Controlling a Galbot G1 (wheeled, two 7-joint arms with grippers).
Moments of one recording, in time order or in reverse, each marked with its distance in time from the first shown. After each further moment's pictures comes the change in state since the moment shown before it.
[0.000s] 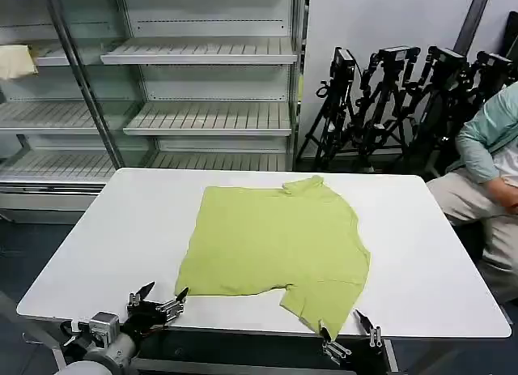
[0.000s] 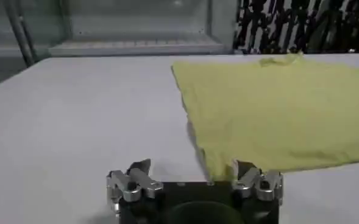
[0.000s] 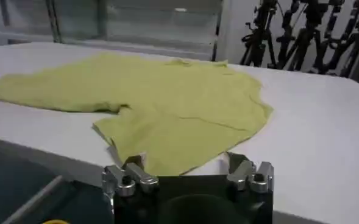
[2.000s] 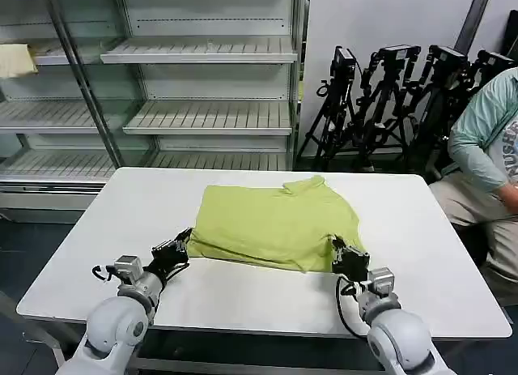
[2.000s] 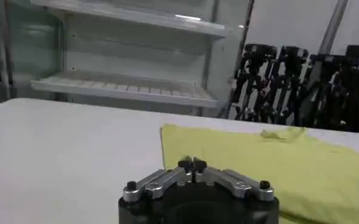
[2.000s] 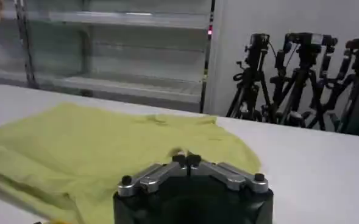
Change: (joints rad) left arm -0.441 -0.036 0.175 0.254 -0.114 -0.090 -0.068; right arm 0.743 0.018 -0.097 -0.393 0.101 -0.125 -0.051
